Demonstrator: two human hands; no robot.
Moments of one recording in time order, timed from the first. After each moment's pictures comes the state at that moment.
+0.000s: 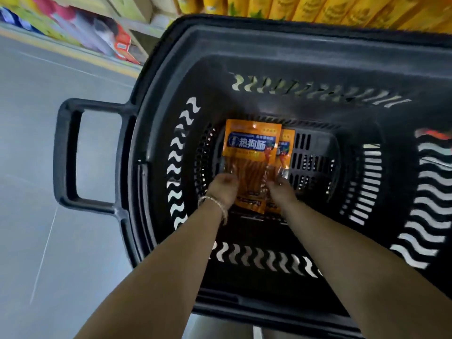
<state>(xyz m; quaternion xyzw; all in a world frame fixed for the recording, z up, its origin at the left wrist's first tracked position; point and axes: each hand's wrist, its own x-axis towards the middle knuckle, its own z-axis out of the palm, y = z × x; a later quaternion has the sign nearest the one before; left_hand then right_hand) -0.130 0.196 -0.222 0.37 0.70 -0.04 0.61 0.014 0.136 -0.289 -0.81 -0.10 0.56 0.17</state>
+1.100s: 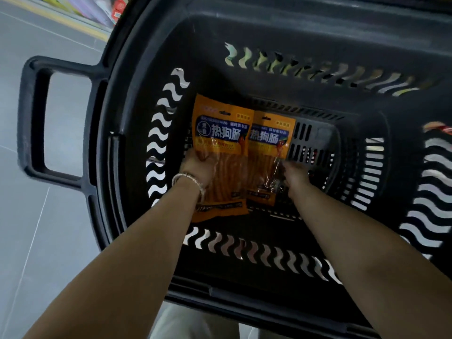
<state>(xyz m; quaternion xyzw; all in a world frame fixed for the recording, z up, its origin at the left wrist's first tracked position) -0.147 0.206 -0.231 0.40 0.77 0.04 0.50 0.067 0.137 -0.321 -0.80 0.02 0.54 0.25</state>
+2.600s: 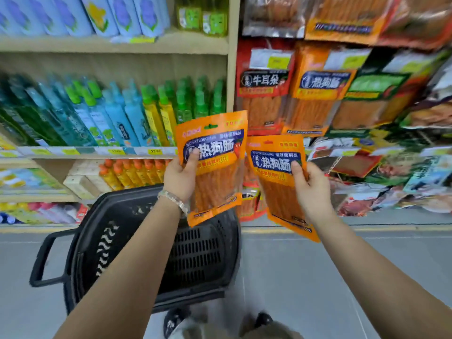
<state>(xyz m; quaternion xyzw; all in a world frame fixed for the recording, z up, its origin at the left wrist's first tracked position) 0.094 0.107 0.188 0.64 0.47 0.37 0.48 0.290 -0.057 0.171 -0.77 -0.36 0.03 0.53</state>
